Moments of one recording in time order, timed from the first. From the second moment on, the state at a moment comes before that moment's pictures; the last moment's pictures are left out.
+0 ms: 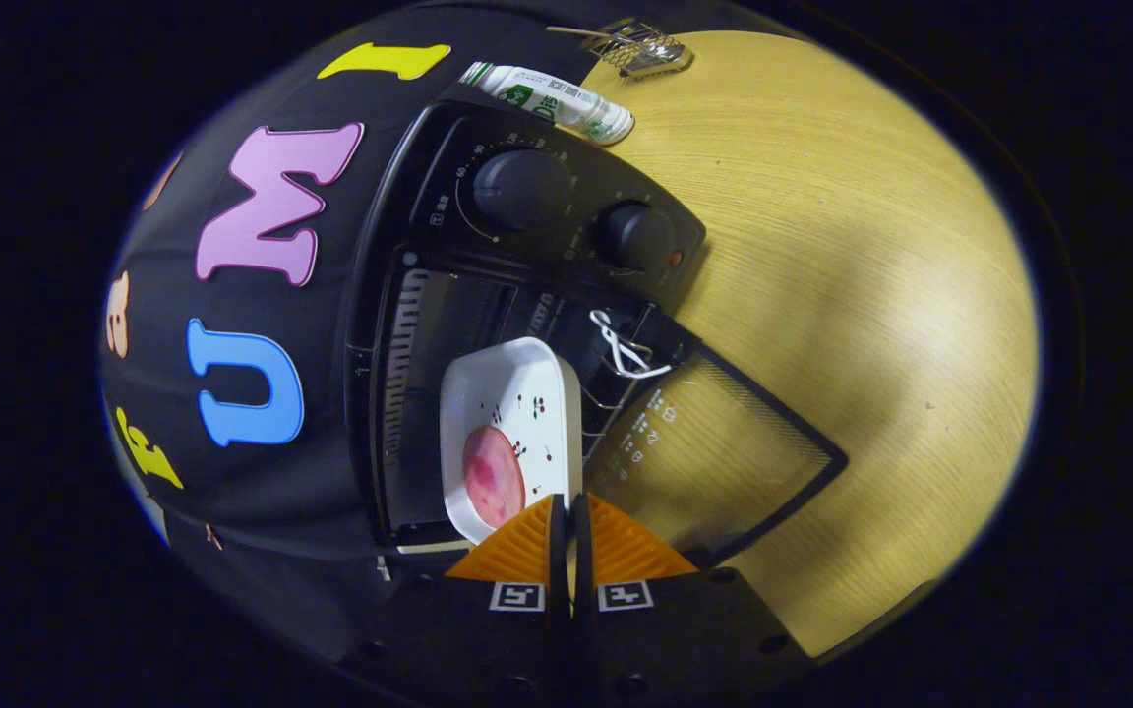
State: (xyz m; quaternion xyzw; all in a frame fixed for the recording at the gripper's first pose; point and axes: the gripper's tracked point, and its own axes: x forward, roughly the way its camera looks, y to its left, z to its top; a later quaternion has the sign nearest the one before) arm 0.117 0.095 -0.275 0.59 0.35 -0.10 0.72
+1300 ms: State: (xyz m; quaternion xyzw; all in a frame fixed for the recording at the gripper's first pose) arm 0.074 0.115 -0.221 0.41 0.32 -0.04 0.85
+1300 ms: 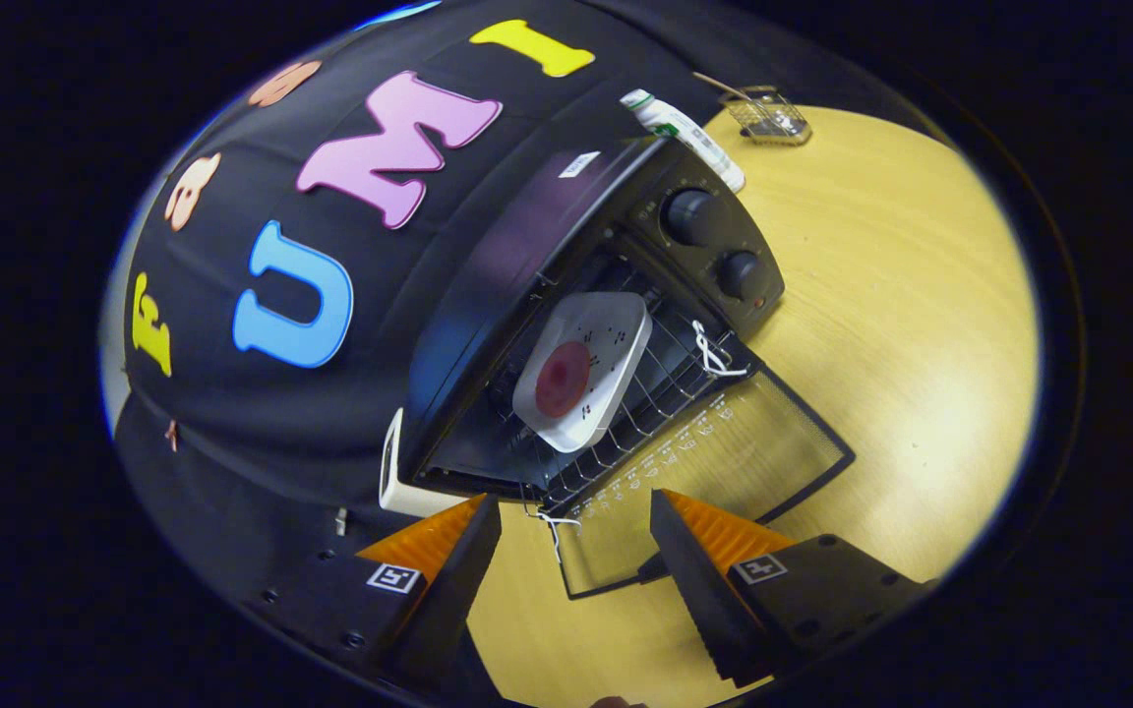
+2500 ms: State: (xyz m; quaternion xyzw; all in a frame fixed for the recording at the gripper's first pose) arm -0.009 0.094 -0.349 0.00 0.48 -0.03 0.88
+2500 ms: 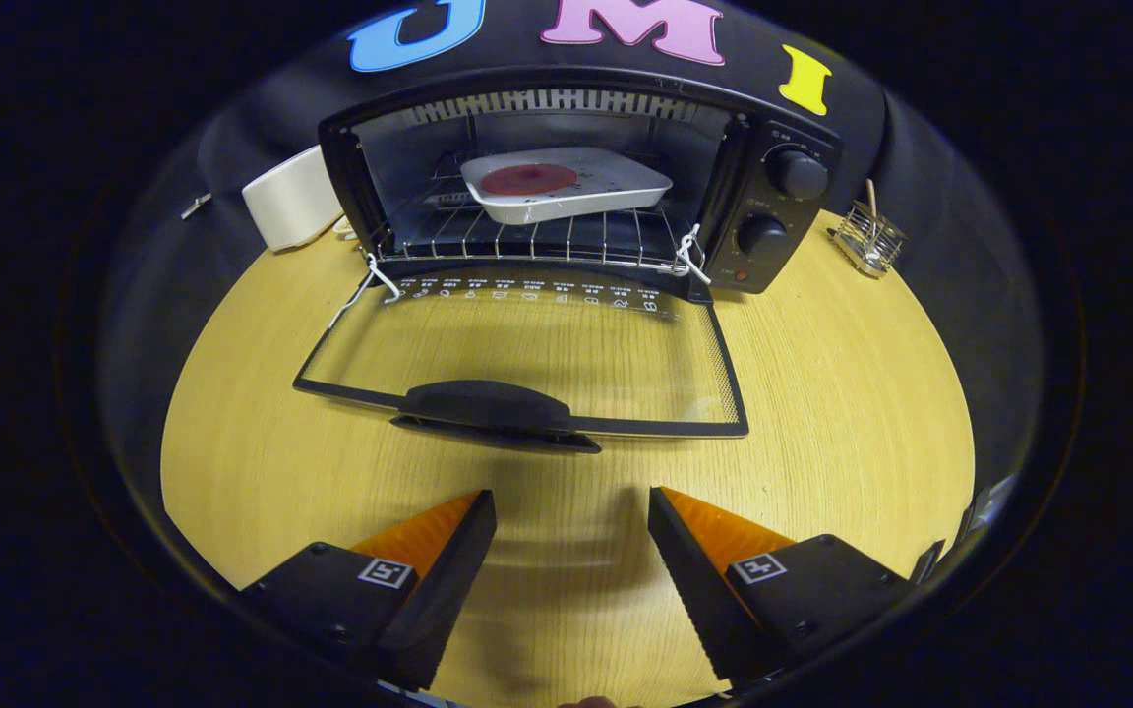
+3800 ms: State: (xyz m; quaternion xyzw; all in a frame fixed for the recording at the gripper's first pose) arm 0.059 0.097 -0.183 0.07 0.29 -0.03 0.95
